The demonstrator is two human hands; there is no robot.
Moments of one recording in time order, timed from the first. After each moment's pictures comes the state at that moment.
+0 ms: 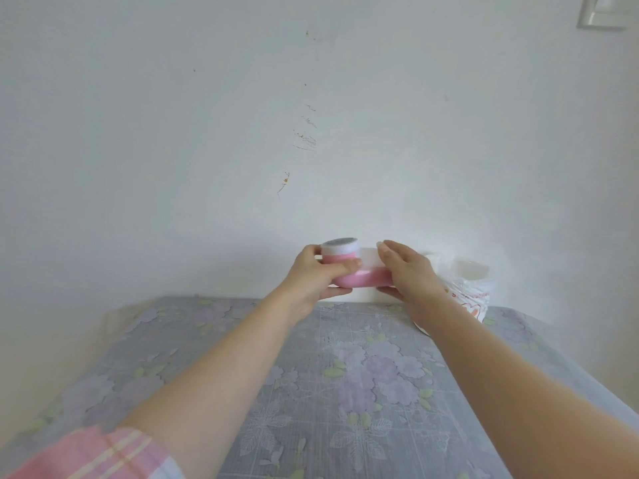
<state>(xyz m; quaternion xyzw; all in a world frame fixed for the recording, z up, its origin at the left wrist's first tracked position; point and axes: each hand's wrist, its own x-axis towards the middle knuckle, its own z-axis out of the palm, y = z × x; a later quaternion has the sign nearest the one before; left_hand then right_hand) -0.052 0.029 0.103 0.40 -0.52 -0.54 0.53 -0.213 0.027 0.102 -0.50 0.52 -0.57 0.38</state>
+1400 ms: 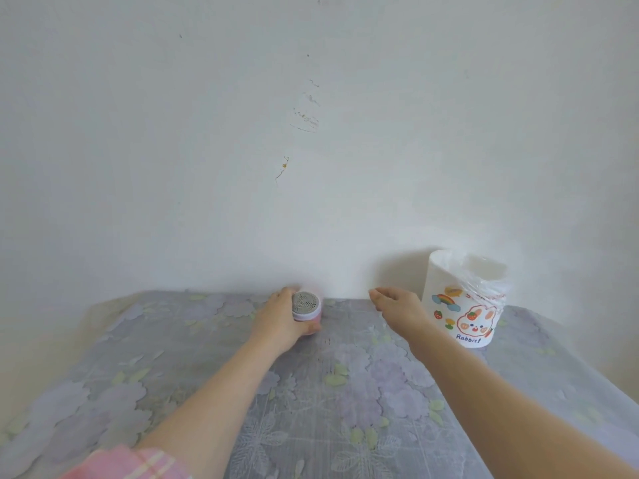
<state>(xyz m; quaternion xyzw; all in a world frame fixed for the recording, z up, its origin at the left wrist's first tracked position) -0.009 -0.026 -0.001 0.64 -0.68 -0.18 0.32 -0.215 -0.010 0.035 -0.54 0.65 -0.40 0.35</state>
